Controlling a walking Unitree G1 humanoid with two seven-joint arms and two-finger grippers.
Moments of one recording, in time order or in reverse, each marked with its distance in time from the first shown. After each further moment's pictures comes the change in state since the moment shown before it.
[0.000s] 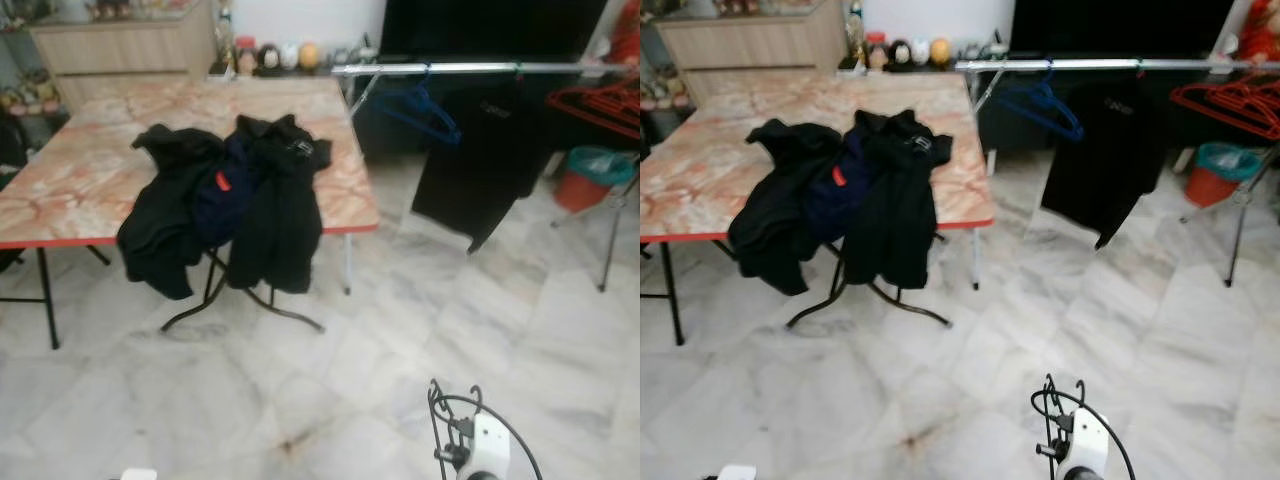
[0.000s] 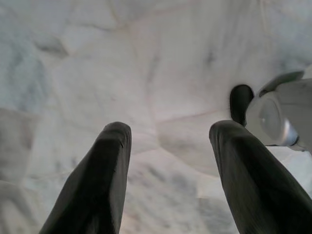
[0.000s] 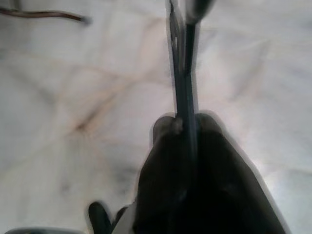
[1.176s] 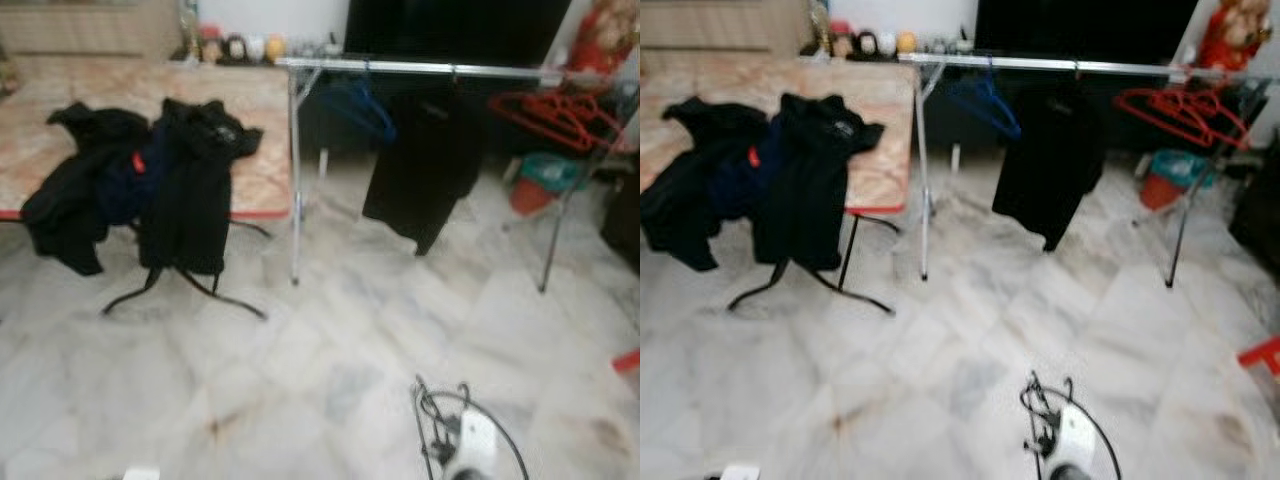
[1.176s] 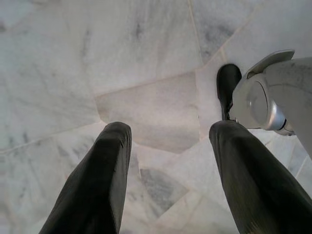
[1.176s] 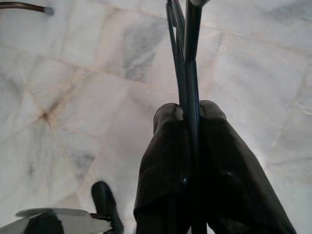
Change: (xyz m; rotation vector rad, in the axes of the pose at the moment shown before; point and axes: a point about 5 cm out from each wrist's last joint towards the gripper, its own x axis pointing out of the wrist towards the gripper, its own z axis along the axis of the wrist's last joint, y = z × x) left arm 0.000 -0.005 -0.005 0.010 0.033 -0.008; right arm 0.002 0.010 0.001 0.010 -0.002 0.022
